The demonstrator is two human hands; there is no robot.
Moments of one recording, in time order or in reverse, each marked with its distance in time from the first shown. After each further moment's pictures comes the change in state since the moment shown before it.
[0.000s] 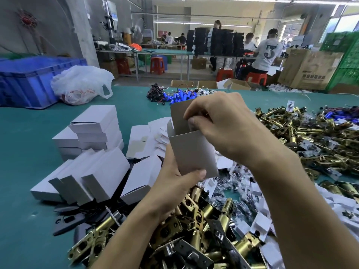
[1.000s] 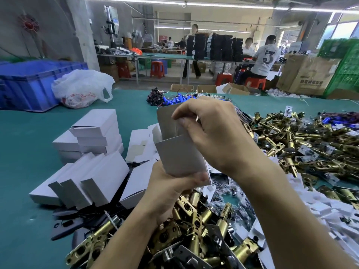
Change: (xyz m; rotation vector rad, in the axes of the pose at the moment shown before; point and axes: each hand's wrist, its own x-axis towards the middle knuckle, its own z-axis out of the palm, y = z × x) left_hand -0.003 0.009 -0.002 -0.102 0.081 -0.002; right_hand -0.002 -0.010 0.014 0.091 0.176 -0.069
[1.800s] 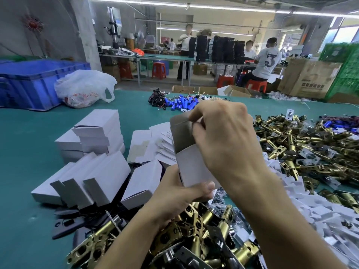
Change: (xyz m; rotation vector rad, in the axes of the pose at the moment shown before) left_hand -0.001 -0.010 -0.001 0.098 -0.141 -0.030; right_hand -0.010 -0.010 0.002 -0.271 0.157 0.110
